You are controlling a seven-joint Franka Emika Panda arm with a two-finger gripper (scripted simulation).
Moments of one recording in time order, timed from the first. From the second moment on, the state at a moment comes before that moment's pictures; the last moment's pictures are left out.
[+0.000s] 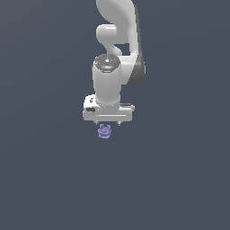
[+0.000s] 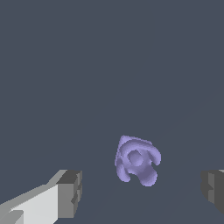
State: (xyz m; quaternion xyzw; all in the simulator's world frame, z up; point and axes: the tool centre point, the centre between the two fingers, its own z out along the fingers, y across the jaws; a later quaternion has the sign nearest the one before) arm 0.000 -0.031 0.166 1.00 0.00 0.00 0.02
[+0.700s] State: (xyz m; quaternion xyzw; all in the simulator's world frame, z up) arm 0.001 -0.015 0.171 1.00 0.03 0.01 0.01
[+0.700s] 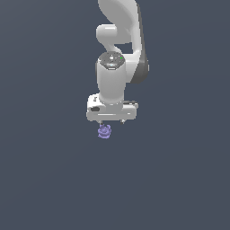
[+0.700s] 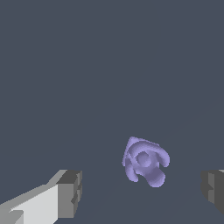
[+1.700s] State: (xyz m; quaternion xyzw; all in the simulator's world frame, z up) arm -0.032 -0.056 0.093 0.99 -0.10 0.00 0.00
